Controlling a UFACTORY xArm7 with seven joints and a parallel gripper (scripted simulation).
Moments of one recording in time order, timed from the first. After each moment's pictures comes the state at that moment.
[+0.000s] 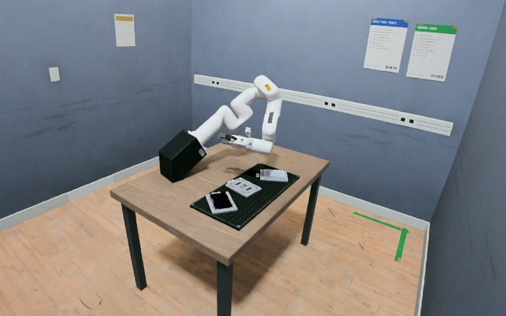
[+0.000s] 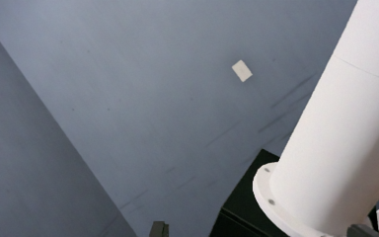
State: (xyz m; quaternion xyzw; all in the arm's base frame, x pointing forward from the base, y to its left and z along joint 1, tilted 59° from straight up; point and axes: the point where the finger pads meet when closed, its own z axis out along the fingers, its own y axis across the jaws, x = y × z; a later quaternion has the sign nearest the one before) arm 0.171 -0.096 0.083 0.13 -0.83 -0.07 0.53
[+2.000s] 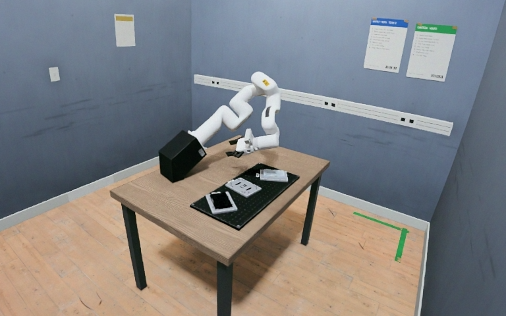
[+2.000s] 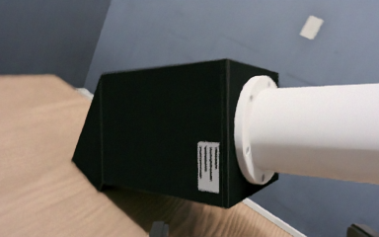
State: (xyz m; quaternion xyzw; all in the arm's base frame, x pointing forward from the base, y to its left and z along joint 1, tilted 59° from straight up) arm 0.213 -0.029 0.088 0.50 -0.73 -0.38 0.26
